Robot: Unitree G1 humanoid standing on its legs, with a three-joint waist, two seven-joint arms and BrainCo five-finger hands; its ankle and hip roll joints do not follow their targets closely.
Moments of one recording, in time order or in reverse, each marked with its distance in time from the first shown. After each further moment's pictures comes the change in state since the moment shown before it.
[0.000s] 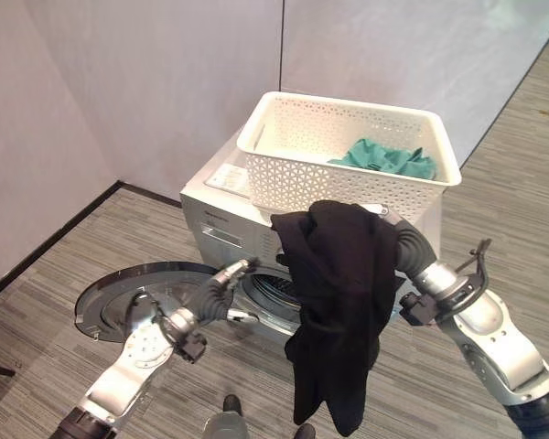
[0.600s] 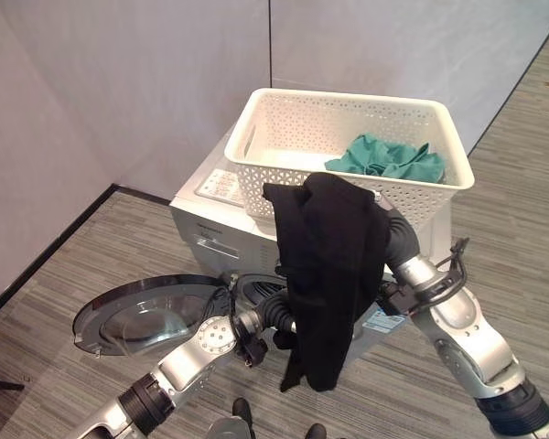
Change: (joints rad) left arm -0.205 -0.161 -0.260 0.095 -0.133 0.085 -0.004; right arm -0.051 0.118 0.044 0.043 -0.019 0.022 -0.138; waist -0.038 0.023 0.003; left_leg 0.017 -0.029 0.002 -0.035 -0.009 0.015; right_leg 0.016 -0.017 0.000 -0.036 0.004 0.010
